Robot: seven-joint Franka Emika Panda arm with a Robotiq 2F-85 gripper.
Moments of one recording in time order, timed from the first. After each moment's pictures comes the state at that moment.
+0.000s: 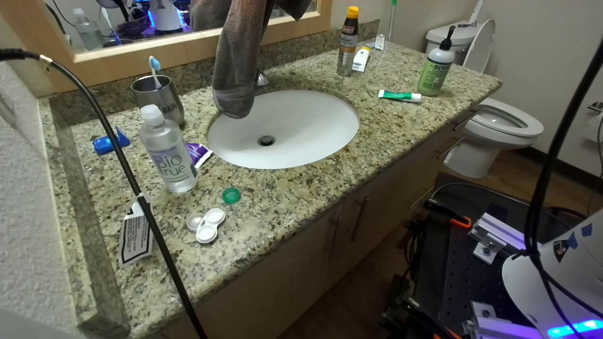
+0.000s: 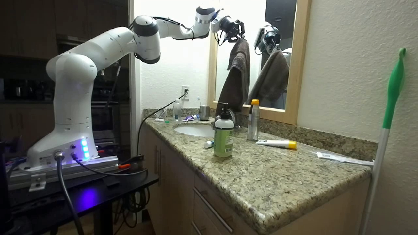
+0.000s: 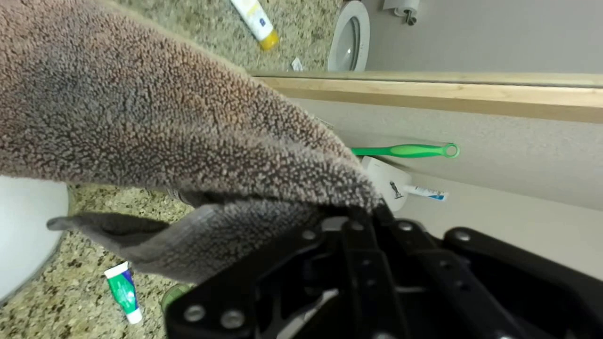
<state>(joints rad) 0.01 0.89 -0.96 -0.37 -0.01 1.56 2.60</state>
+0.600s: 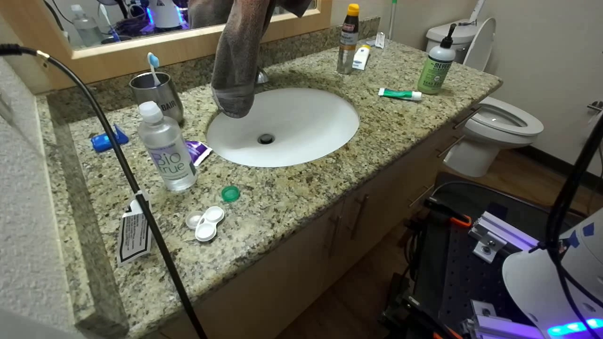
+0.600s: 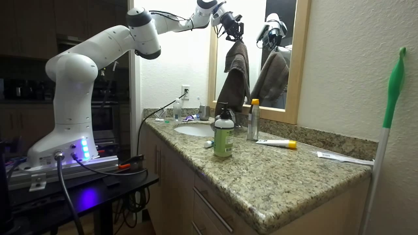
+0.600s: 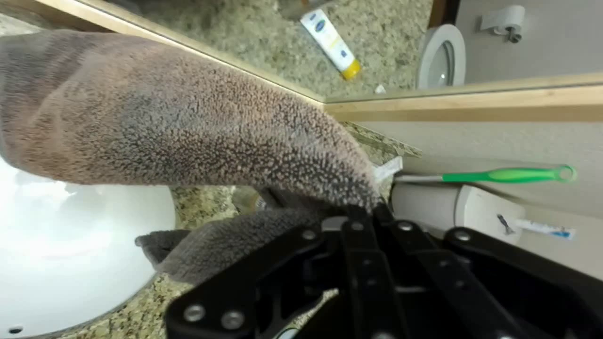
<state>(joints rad) 0.04 0.86 -1.21 -0.44 0.46 1.52 2.60</state>
